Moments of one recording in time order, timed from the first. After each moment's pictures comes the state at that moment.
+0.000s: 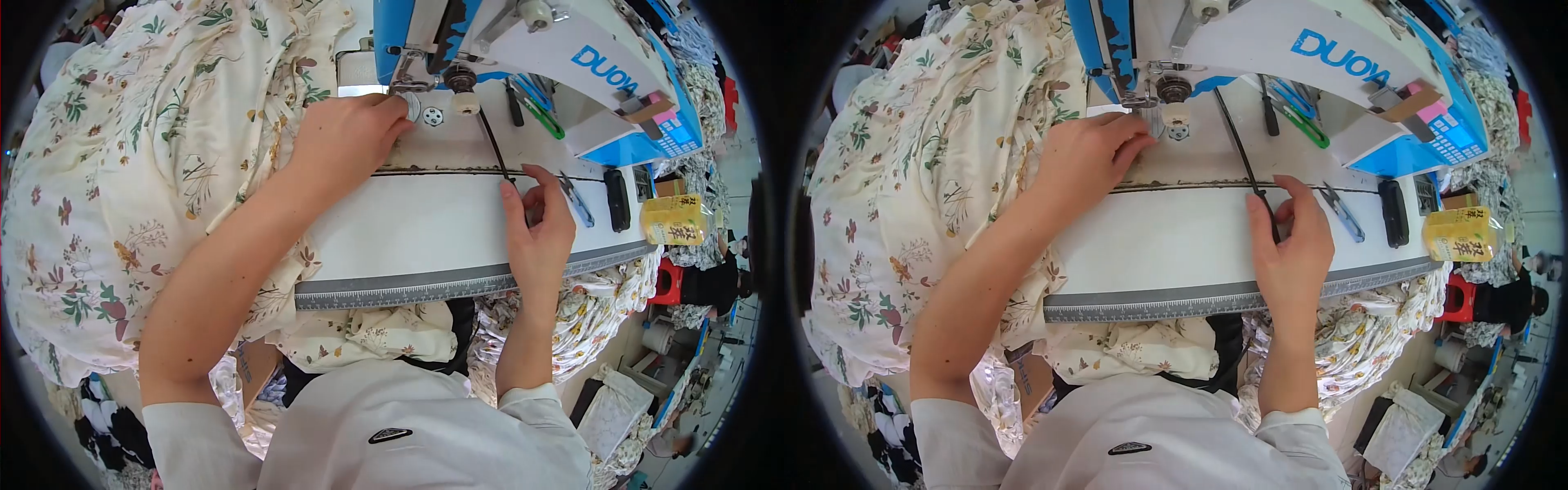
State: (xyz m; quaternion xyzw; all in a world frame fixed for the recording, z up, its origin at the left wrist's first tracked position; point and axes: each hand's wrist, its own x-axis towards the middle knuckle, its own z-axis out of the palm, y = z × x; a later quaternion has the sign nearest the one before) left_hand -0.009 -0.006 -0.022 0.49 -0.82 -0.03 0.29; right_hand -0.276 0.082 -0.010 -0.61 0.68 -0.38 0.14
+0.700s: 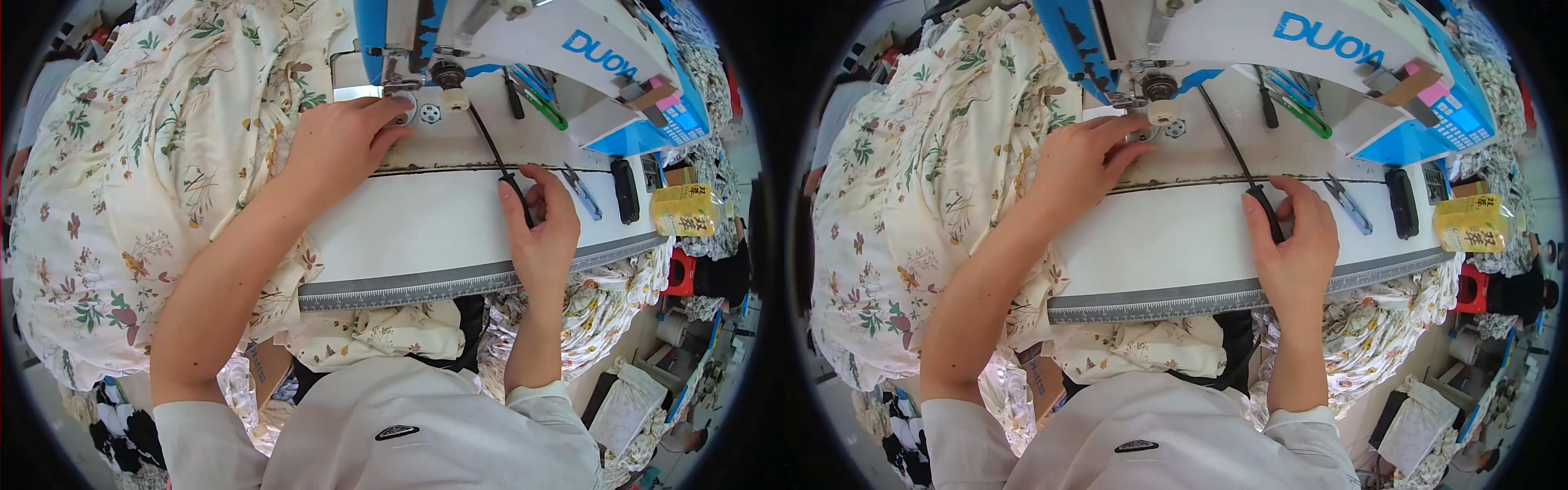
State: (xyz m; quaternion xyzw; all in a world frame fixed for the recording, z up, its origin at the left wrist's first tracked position) left_hand -0.005 -0.002 -0.021 0.49 -0.82 -0.06 0.30; right_hand -0.277 0.081 -0.013 -0.63 0.67 -0.37 0.13
